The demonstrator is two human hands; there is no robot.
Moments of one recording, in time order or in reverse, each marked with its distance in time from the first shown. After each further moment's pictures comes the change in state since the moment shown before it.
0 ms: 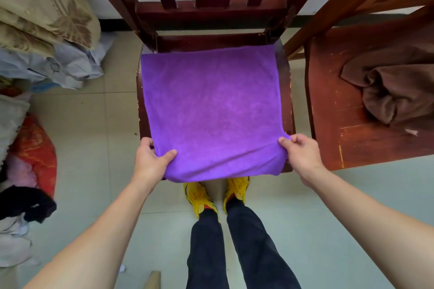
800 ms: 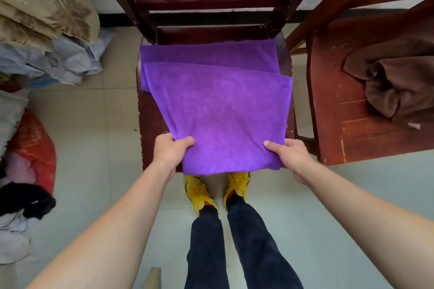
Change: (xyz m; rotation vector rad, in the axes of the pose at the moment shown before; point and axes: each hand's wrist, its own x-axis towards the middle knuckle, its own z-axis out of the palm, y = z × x) left_hand 0.000 0.017 0.039 -0.119 -0.079 -0.181; right_hand -0.017 -0.005 0.014 0.104 -0.225 0.159
